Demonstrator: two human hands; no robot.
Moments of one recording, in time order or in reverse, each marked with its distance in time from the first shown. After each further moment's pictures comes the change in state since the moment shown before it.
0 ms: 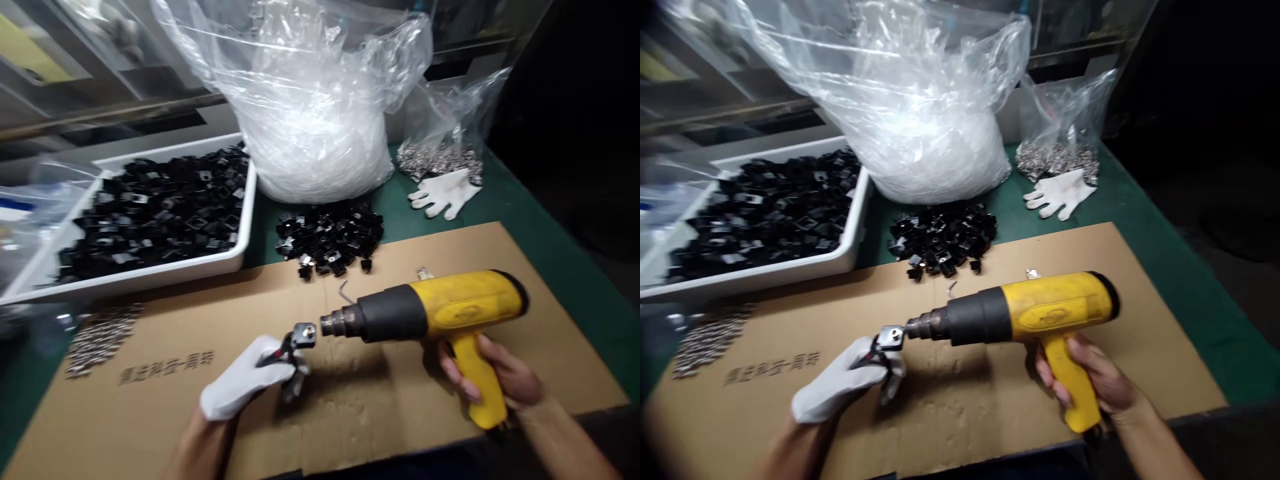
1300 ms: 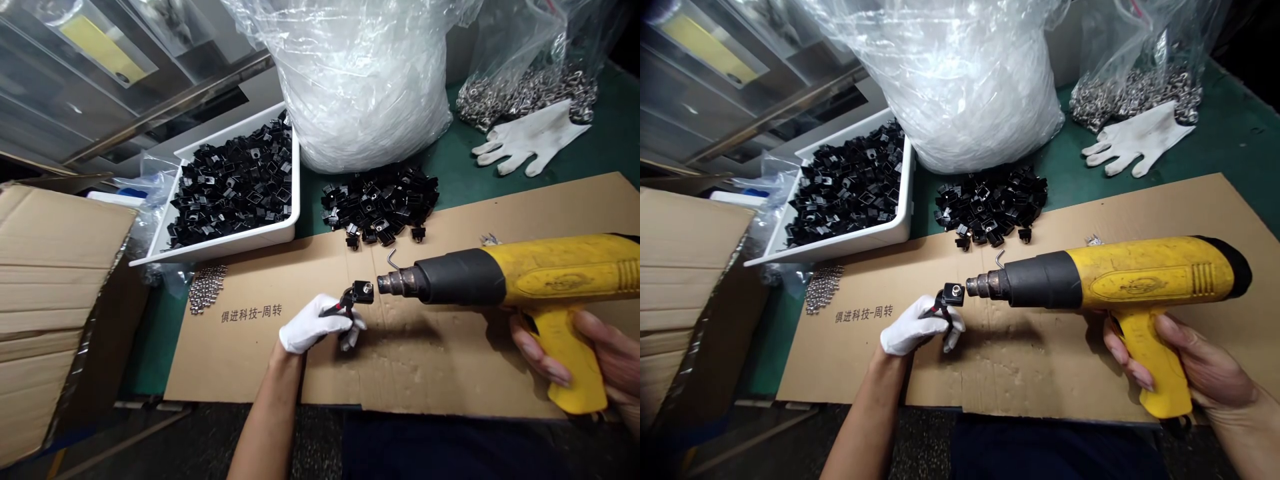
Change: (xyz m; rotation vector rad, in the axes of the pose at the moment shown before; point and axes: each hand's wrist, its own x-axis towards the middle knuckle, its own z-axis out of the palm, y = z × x) left_hand 0.005 -0.005 0.002 -0.159 -0.052 0.041; right_hand -0.017 0.007 -0.025 0.073 -0.023 0.059
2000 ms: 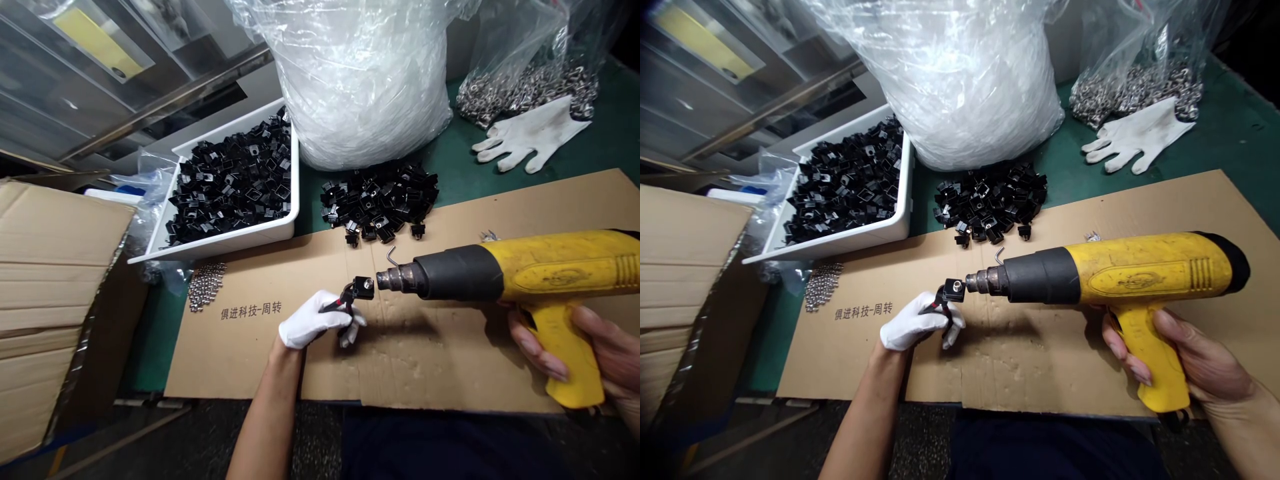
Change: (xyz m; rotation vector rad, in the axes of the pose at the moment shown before) left_hand 0.001 0.002 0.000 0.031 -0.018 -0.009; right_hand -0.002 -0.009 0.011 -0.040 0.081 0.072
